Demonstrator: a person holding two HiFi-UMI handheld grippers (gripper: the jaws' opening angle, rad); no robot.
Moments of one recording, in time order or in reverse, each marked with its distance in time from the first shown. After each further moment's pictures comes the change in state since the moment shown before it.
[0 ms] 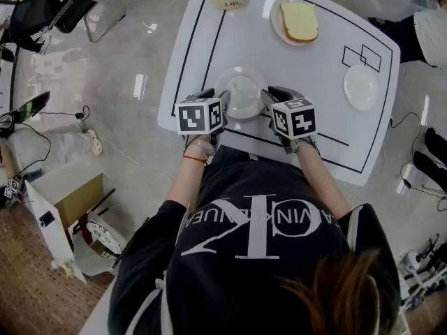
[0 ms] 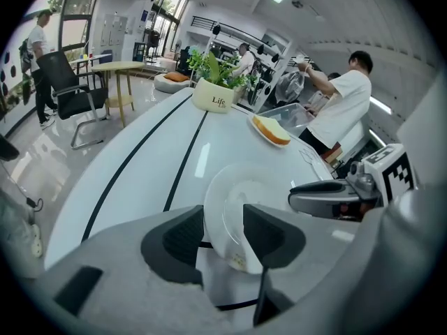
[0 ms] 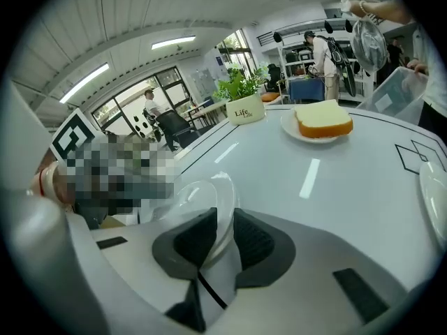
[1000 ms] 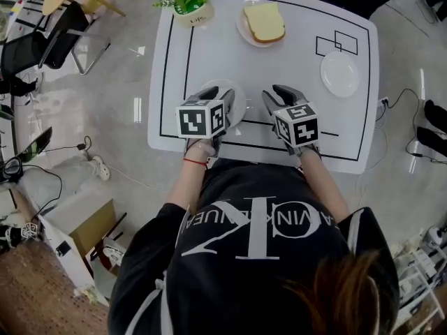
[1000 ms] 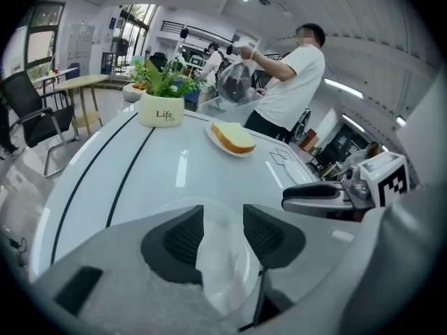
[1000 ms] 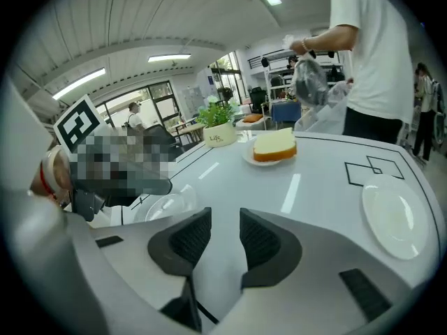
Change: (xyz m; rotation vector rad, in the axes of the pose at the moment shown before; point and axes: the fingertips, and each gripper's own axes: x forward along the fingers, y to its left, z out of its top) left arm 0.021 -0.083 0.042 0.180 -0.023 -0.129; right arm -0.059 -0.054 0.009 0.001 -0.155 -0.137
